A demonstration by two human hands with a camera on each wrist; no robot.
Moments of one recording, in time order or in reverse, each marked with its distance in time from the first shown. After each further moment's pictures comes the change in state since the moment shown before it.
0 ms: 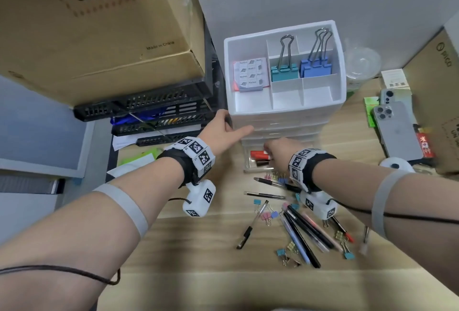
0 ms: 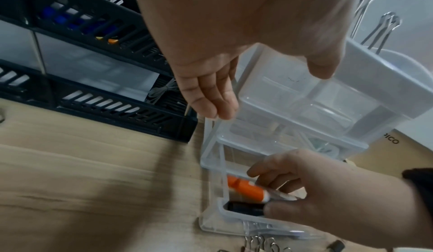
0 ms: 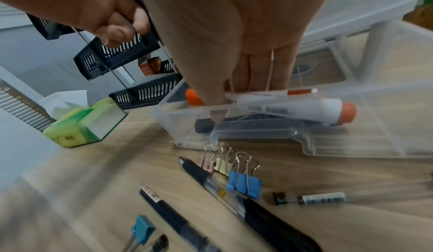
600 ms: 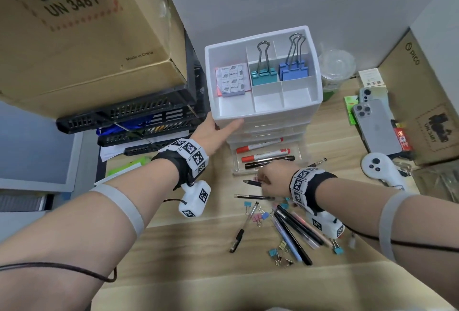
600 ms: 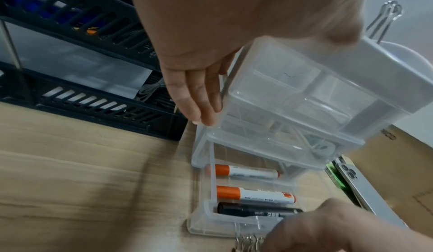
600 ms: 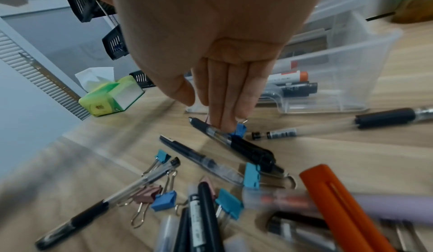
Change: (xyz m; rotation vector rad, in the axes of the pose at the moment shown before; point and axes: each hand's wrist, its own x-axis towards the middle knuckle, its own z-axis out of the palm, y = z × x) left_hand -0.004 0.020 0.006 -0.047 -0.008 -0.013; right_hand -0.044 0.011 0.028 0.058 -0.129 -0.147
